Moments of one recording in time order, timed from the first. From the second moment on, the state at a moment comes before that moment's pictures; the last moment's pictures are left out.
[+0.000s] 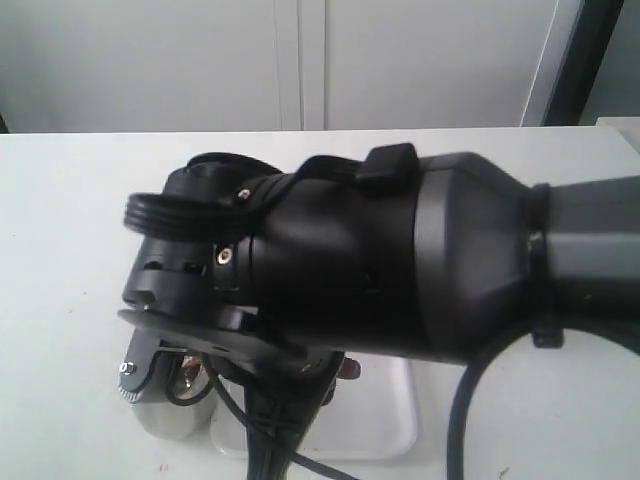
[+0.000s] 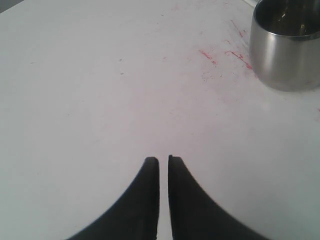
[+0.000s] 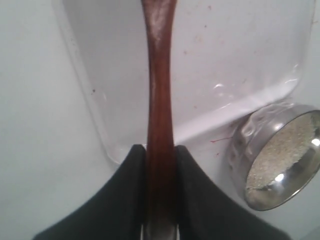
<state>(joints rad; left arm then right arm) -0.10 0.00 -0.02 0.00 0.39 0.24 1.04 1.75 -1.32 -0.46 1.19 -0.01</state>
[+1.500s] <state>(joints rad) -0.10 0.00 -0.02 0.00 0.39 0.24 1.16 1.88 -1.32 -1.00 1.22 -0.13</state>
